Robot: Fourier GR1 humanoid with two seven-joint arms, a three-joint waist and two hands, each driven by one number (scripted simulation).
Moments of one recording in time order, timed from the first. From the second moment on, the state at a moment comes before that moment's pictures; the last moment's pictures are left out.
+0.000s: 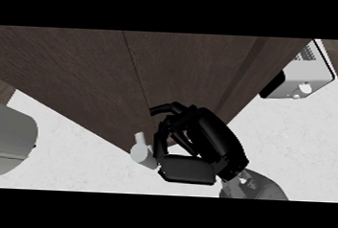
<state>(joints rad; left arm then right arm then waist) 0.88 0.47 0.21 -2.25 0.93 -0.36 -0.45 -0.36 -0.02 0.47 -1.81 -0.31 -0.09 0.43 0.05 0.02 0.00</state>
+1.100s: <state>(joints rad) 0.98 0.42 0.42 -2.23 1.08 -0.56 -0.37 -0.75 -0.03 0.16 -1.29 -0.49 0.27 0.28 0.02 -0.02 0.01</state>
